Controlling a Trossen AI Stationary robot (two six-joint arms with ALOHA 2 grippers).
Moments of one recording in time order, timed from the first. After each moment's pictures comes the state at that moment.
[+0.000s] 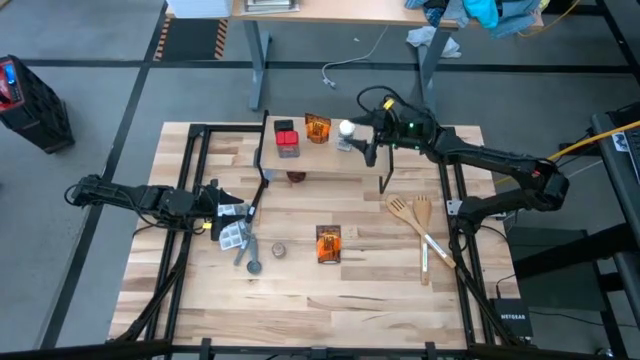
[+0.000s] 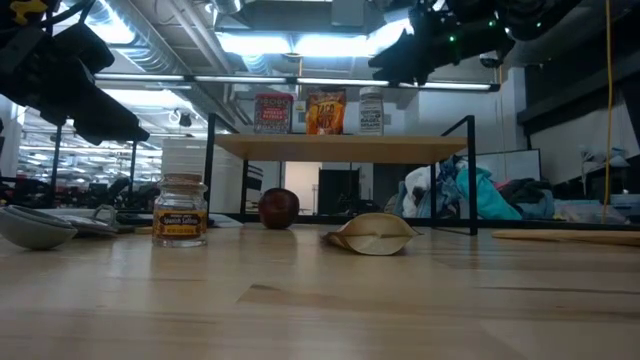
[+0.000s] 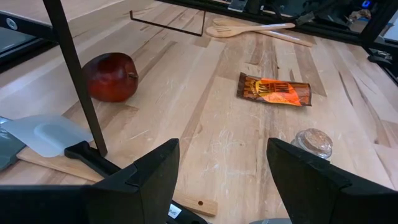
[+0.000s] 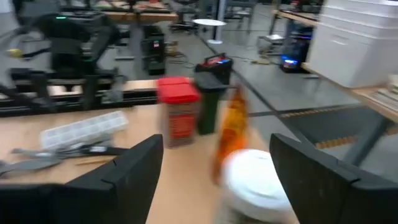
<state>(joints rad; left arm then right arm) -0.21 0.12 0.14 -0.42 -0.38 -0.30 -0.56 1.28 0.89 0.20 -0.30 -0.14</state>
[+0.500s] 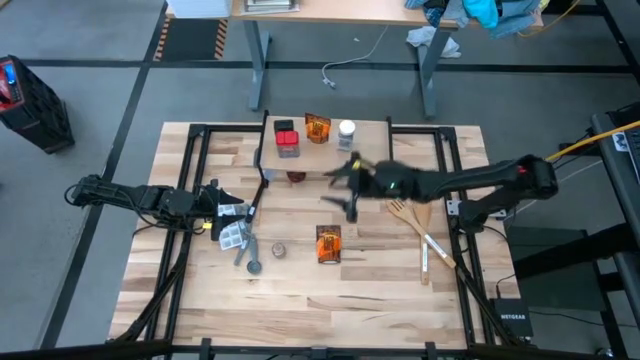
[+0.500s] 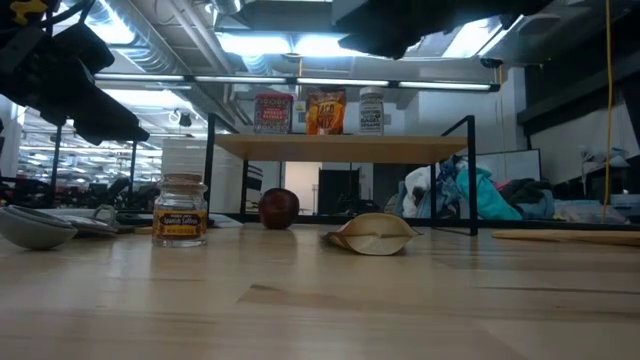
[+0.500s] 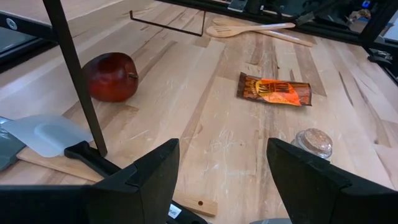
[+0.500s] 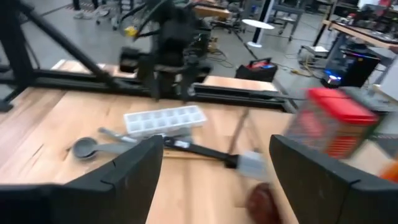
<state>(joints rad) -0.21 0.12 0.14 -0.42 -0.38 -0.30 -0.05 1.37 0.89 0.27 0.06 -0.14</state>
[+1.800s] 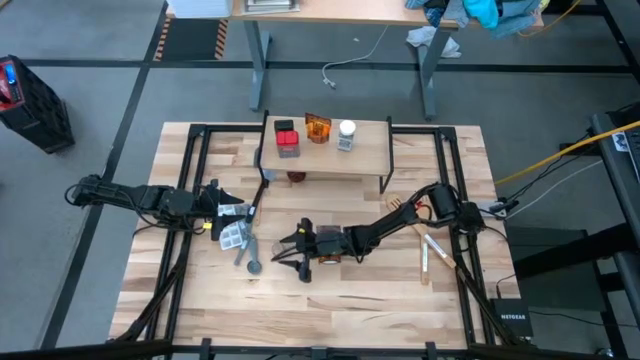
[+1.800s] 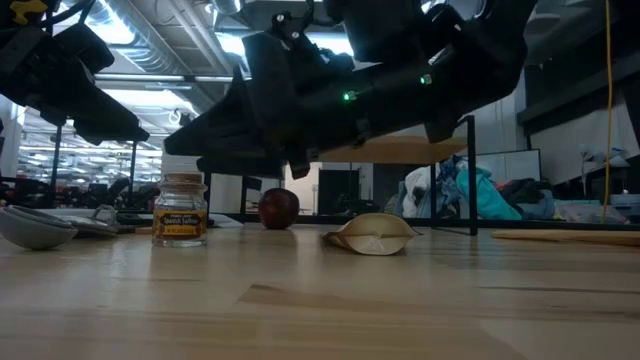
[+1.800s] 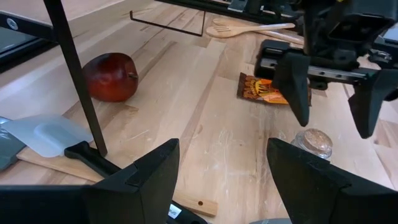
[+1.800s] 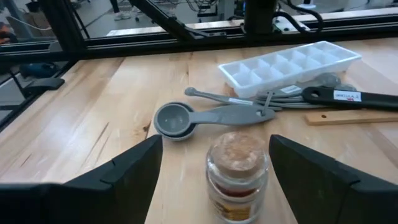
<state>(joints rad) -0.21 0.12 0.14 -0.42 -0.38 -0.30 0.23 2.21 1.19 0.75 0.17 0.15</state>
